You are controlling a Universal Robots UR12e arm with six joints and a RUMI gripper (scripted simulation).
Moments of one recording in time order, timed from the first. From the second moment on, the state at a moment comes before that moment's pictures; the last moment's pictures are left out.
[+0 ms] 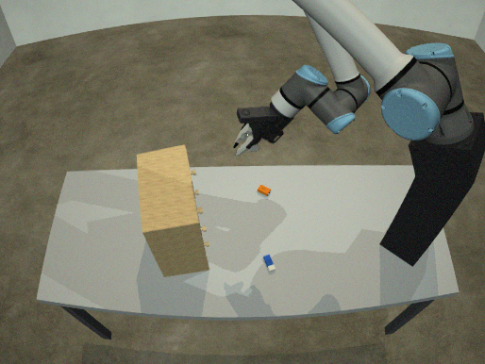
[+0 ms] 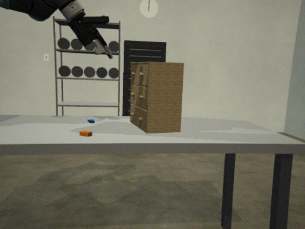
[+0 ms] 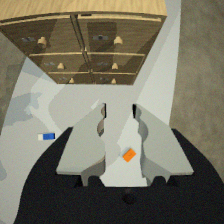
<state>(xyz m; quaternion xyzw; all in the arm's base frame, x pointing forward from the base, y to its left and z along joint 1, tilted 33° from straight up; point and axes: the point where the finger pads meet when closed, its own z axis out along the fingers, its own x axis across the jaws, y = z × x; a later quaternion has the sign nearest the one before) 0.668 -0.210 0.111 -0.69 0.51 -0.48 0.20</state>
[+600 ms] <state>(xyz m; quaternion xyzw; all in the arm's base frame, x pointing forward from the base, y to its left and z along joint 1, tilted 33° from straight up) 0.634 -0.202 0.136 -0.71 0.58 -0.38 0.07</state>
